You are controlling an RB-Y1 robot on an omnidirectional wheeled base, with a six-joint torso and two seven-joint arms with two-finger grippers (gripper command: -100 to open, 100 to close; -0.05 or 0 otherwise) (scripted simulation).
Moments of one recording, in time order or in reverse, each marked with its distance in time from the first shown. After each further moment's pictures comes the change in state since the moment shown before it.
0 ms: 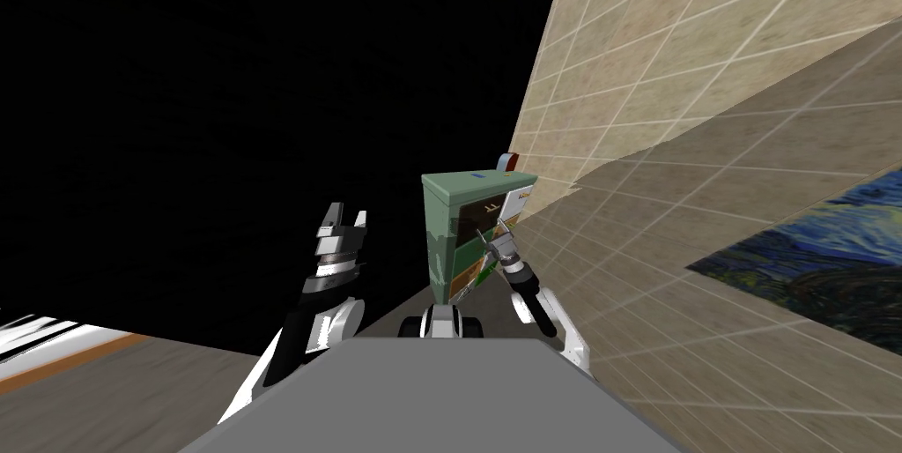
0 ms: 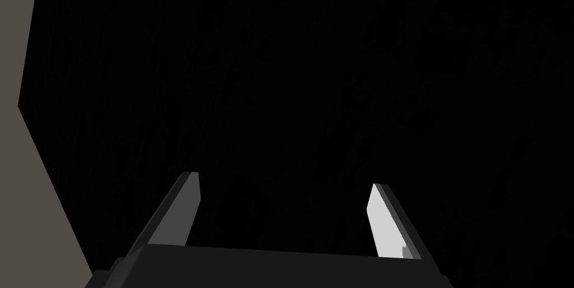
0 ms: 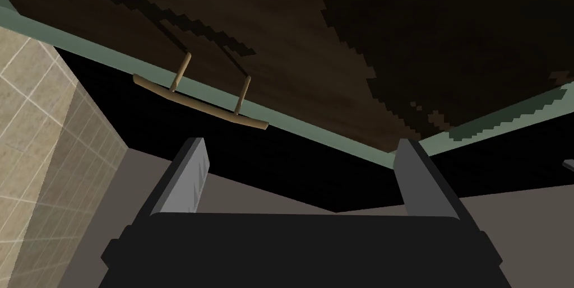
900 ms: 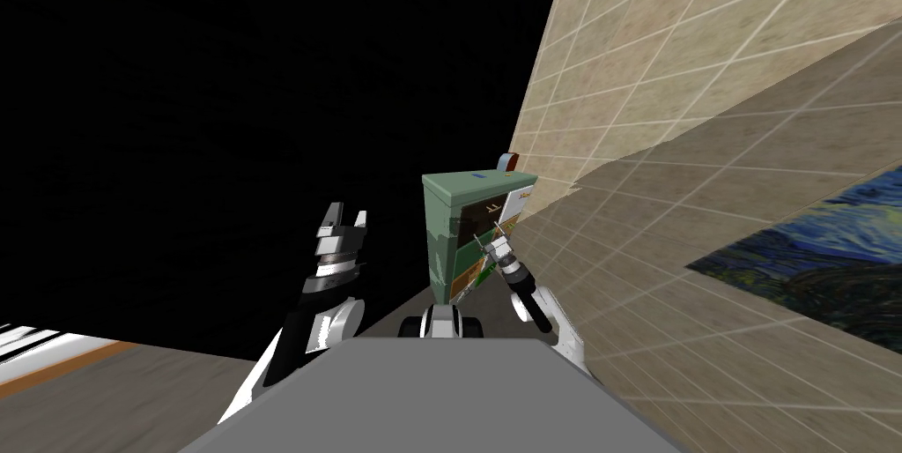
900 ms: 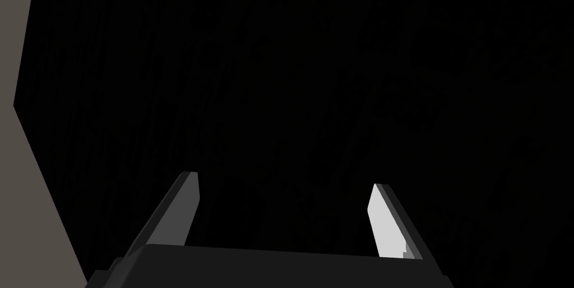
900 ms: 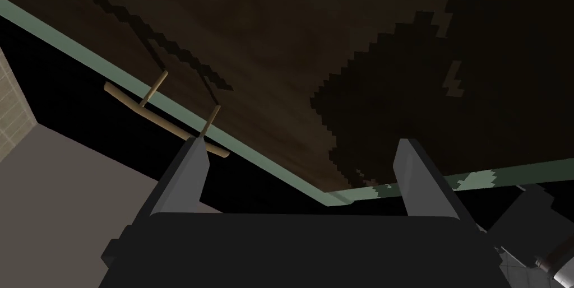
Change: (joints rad) left arm 0.000 0.000 0.000 0.000 0.000 0.000 0.000; right arm -0.031 -0.002 -0.016 0.096 0.085 -0.046 0.230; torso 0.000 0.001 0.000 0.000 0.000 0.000
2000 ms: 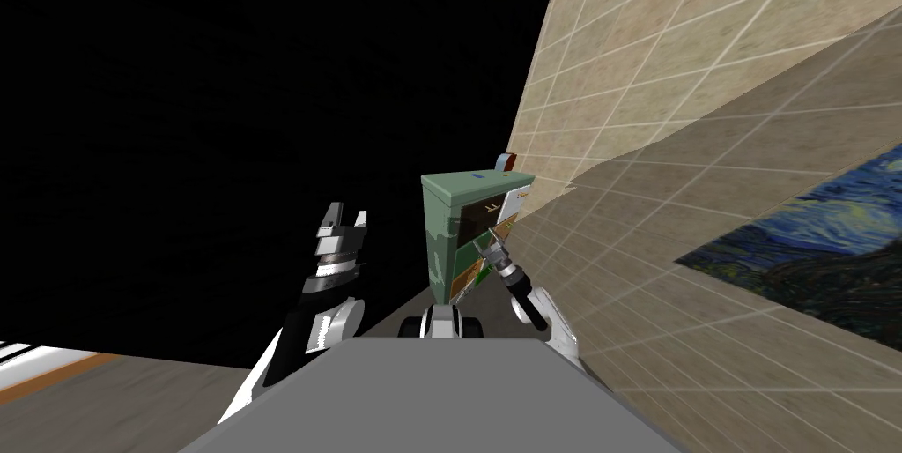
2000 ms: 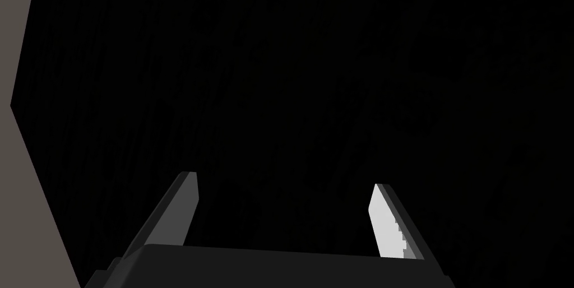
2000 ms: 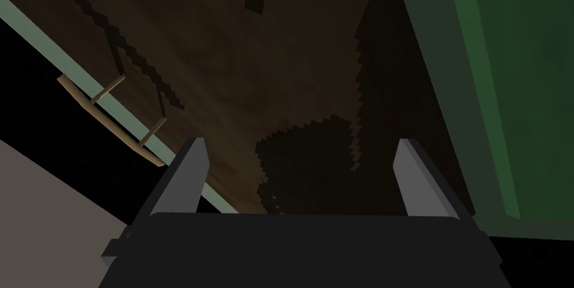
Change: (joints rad) left arm 0.000 0.000 0.000 0.000 0.000 0.000 0.000; right arm -0.033 0.014 -0.028 0.147 0.110 -0.060 0.287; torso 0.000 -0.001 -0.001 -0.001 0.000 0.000
